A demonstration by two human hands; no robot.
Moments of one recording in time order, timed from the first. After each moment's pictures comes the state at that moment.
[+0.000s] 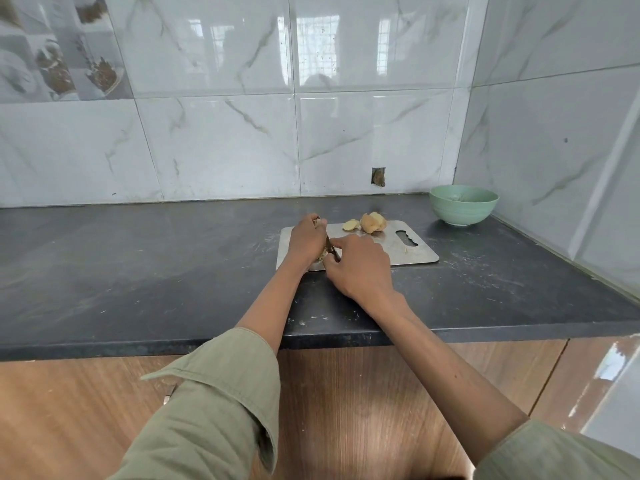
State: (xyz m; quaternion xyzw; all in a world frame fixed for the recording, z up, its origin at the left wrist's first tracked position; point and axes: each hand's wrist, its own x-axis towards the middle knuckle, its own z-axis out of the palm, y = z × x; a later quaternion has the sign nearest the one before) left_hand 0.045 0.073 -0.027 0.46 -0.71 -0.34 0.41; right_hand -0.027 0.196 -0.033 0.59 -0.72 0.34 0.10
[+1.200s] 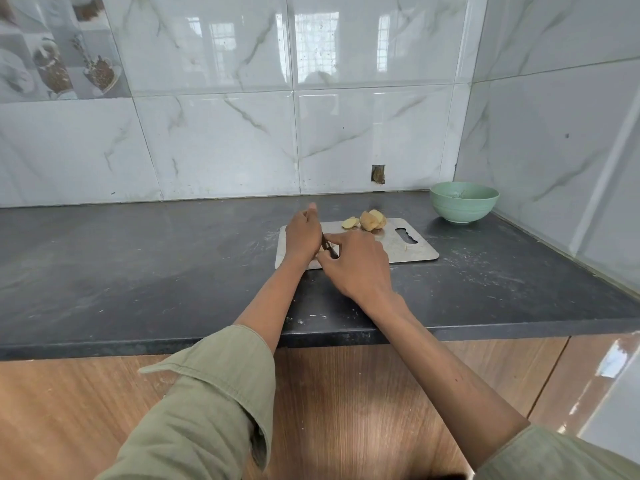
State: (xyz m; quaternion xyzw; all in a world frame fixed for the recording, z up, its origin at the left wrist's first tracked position) left_hand 0.042 0.075 -0.024 0.48 -0.66 -0.33 0.48; right_hand -0.021 0.206 -0.029 0.59 -0.69 0.41 0.08
